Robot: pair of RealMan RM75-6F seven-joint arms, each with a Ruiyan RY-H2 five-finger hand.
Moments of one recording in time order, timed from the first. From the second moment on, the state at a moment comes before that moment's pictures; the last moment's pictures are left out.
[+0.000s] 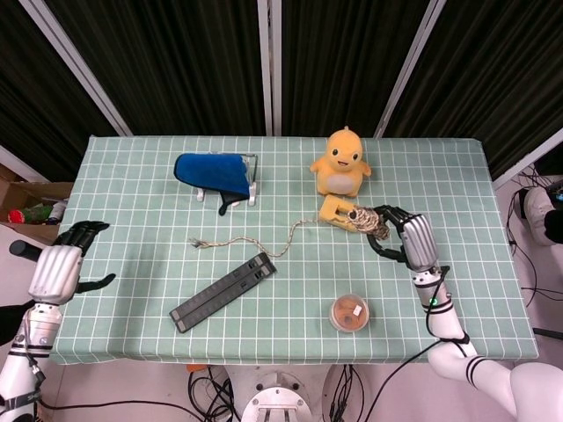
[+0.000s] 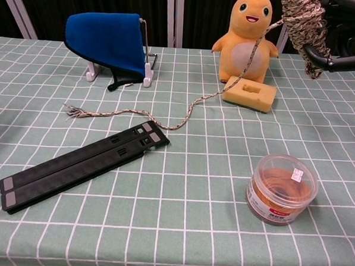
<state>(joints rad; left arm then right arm) -0.24 -1.19 -0.10 -1.60 1.46 1.36 -0.05 0.53 -1.77 0.16 -0.86 -1.59 1.56 0.59</state>
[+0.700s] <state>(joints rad) -0.53 -1.52 -0.19 -1.37 1.20 0.97 0.16 0.54 -1.75 0.18 -0.92 -1.56 1.55 0.51</state>
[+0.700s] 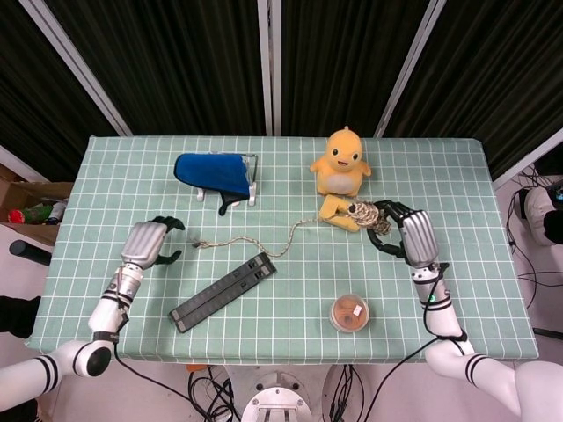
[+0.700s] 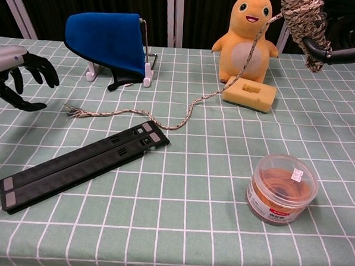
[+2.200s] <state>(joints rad) -0.67 -1.67 -0.17 -1.24 1.09 0.93 0.38 0.53 -1.78 0.19 -0.85 -1.54 1.53 0.53</state>
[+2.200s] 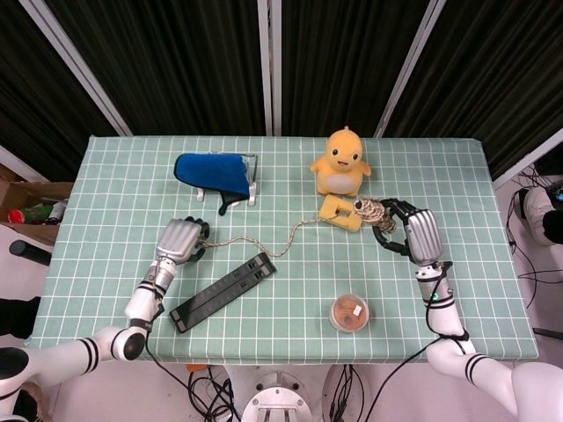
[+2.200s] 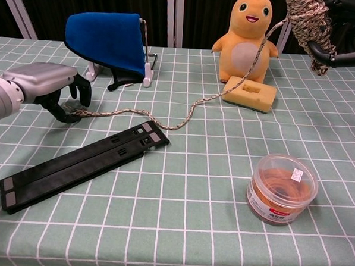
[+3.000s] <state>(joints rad) -0.68 -1.68 -0.16 -1.24 1.05 0.93 0.43 0.53 -1.78 0.19 -0.84 -1.54 1.53 0.54</state>
